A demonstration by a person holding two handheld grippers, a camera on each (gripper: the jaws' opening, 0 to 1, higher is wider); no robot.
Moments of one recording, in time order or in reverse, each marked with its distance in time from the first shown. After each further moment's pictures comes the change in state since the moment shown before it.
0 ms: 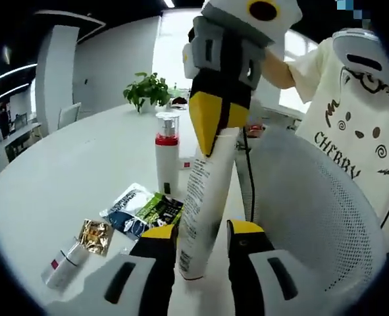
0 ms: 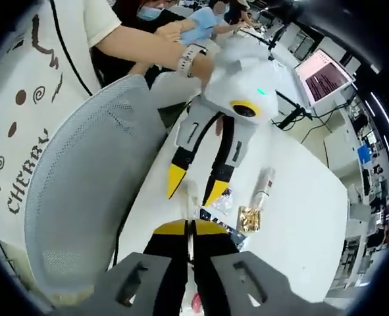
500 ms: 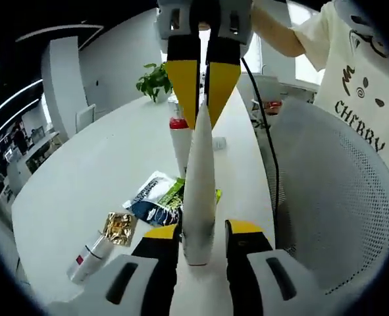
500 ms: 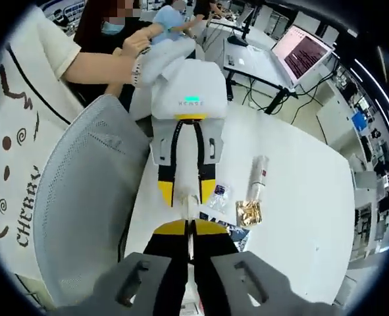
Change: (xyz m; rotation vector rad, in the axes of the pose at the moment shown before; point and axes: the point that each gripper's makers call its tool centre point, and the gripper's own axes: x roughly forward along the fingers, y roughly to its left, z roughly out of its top) left arm 0.000 0.017 -0.011 0.108 0.098 0.182; right arm 0.001 -0.021 0.007 0.190 -0.004 -0.015
